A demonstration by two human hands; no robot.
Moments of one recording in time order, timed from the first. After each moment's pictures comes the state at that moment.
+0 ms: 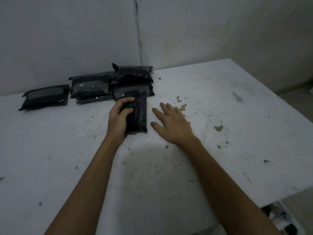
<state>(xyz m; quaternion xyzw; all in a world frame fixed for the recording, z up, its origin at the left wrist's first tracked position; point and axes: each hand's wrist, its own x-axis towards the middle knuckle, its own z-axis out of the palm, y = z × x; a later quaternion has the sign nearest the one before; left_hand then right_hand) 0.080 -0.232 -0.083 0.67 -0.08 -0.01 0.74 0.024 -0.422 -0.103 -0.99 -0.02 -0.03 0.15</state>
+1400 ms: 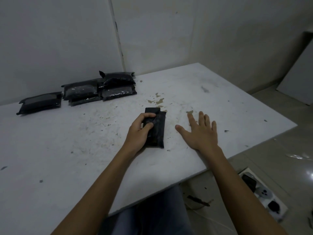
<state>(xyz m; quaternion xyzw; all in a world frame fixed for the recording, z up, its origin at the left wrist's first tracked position) -0.052 -0.280 -0.085 0.73 -0.21 -0.11 0.64 -0.141 -0.488 -0.101 -0.95 0.27 0.01 0.12</state>
